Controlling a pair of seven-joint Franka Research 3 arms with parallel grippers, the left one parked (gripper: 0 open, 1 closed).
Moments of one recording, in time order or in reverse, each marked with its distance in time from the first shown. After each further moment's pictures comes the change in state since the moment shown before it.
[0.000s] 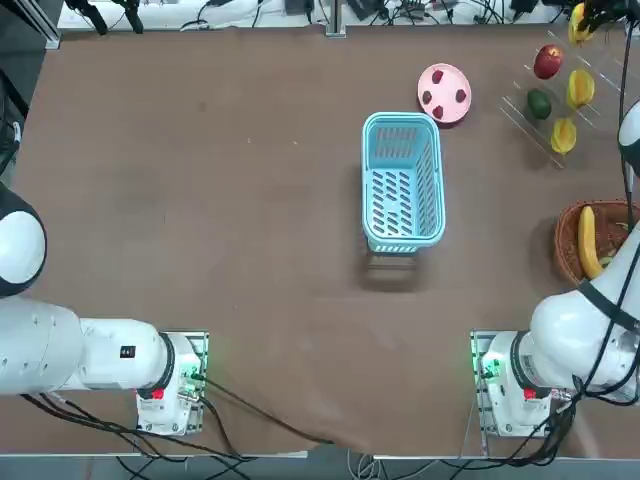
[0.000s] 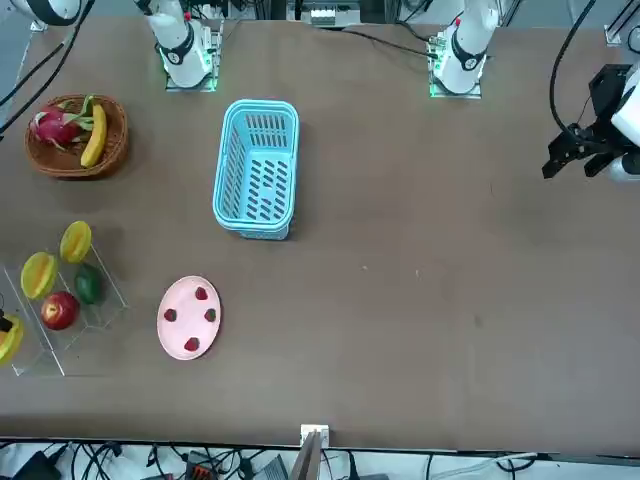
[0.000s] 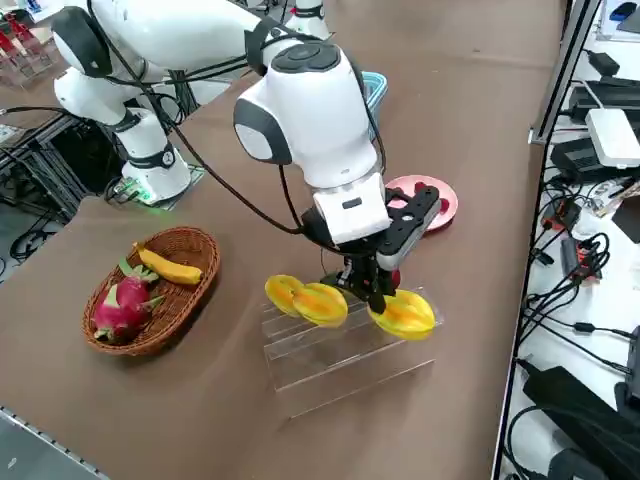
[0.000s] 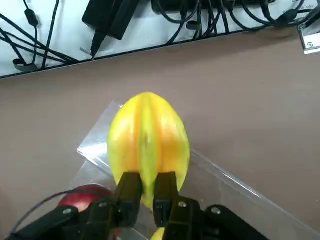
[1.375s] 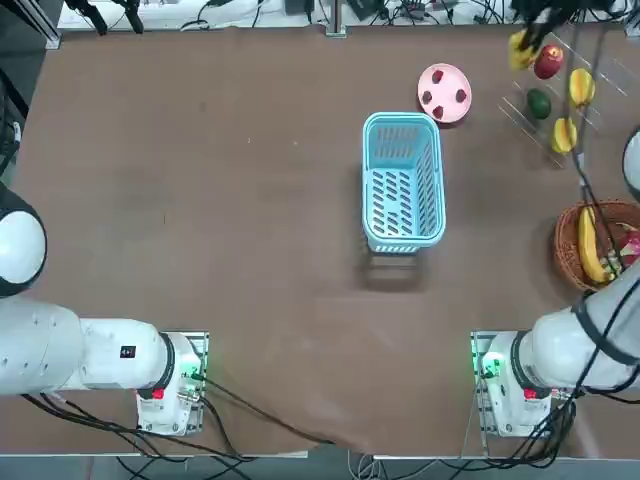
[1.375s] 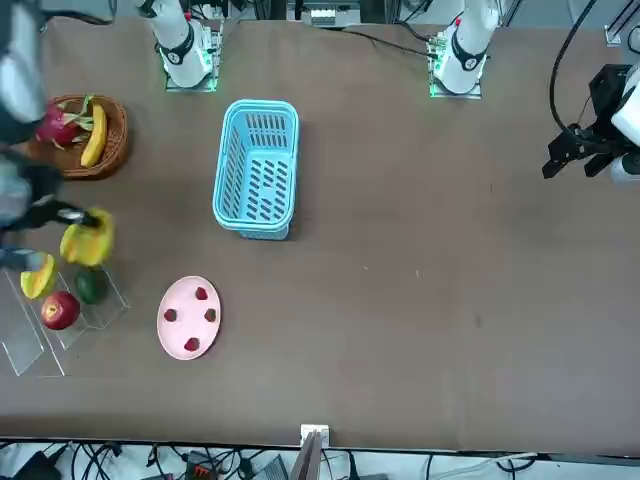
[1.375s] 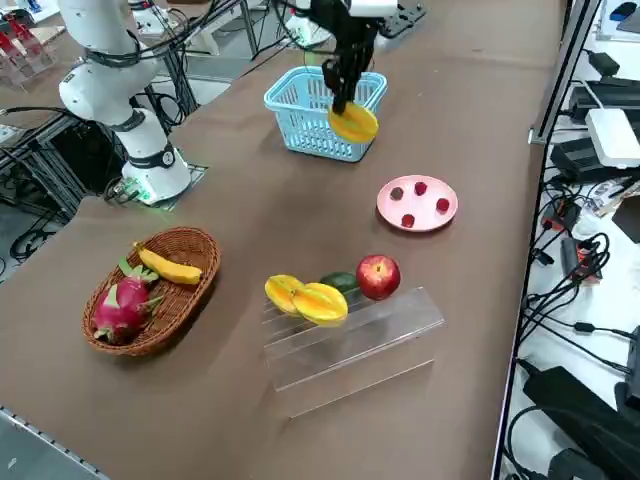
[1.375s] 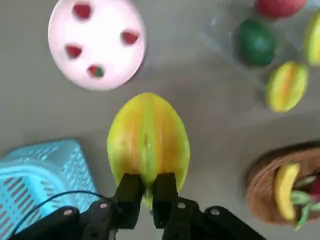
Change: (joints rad) arm 0.423 -0.470 0.030 -0.324 0.037 -0.641 0.455
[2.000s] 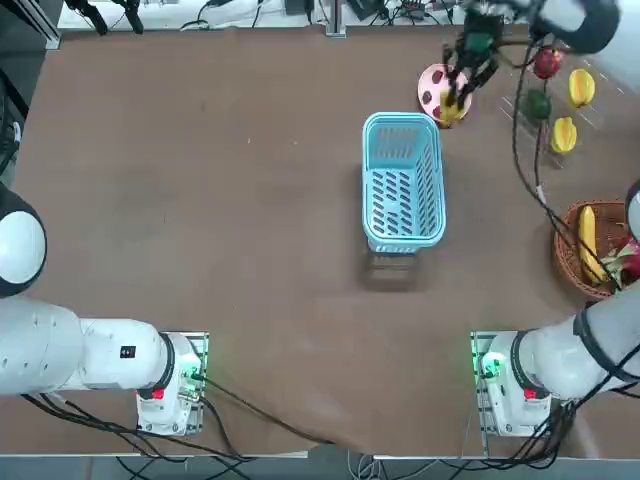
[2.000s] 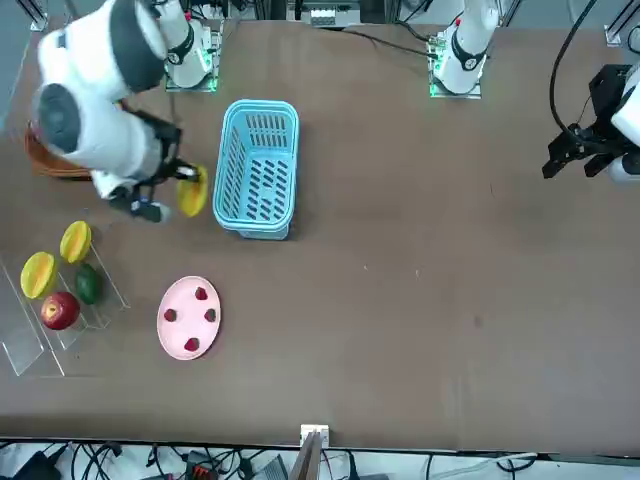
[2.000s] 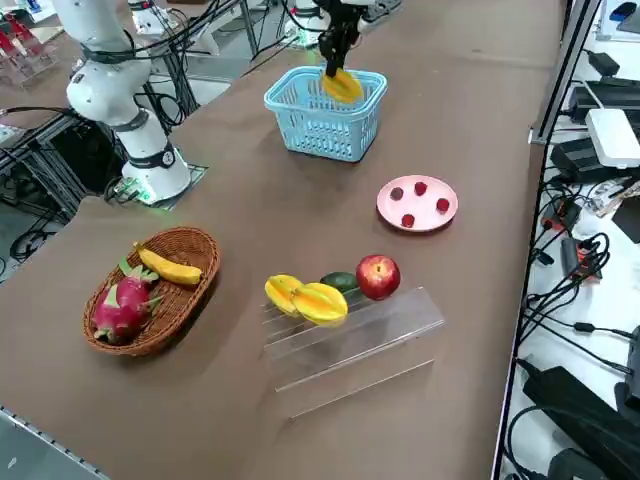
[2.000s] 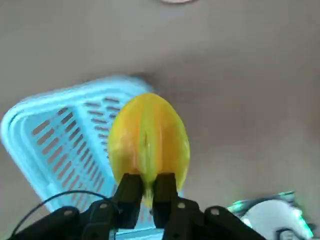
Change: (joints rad) arm 0.280 -0.125 0.000 -0.280 0.157 0.148 0.307
